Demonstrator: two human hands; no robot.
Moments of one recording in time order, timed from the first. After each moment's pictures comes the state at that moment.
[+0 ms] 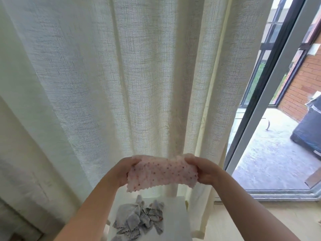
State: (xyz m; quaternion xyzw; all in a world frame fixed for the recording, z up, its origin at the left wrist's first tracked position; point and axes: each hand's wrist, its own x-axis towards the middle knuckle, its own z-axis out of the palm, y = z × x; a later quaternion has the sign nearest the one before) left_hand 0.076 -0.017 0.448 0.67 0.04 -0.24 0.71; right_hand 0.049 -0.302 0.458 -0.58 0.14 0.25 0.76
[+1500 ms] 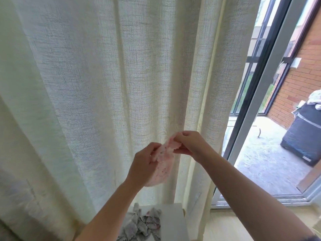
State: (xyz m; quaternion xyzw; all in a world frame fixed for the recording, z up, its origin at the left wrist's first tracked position) left_hand 0.029 -0.074 0.494 0.84 -0.21 0.16 0.48; right_hand 0.047 -0.252 0.553 -0.72 0.05 0.03 0.69
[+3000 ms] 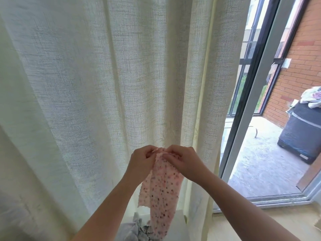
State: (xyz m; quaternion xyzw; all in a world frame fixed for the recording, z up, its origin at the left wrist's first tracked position) left_hand 0.046 -0.077 0.529 0.79 -0.12 0.02 0.60; right_hand 0.030 -0.250 0.524 -0.88 -0.20 -0.18 0.40
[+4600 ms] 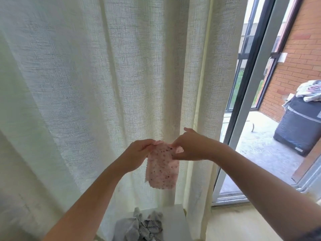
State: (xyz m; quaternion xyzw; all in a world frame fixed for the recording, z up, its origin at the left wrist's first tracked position) left_hand 0.068 -0.050 0.536 0.83 -0.28 -0.05 0.49; right_hand 0.043 -0.269 0.577 -0.97 -0.25 -0.02 0.01
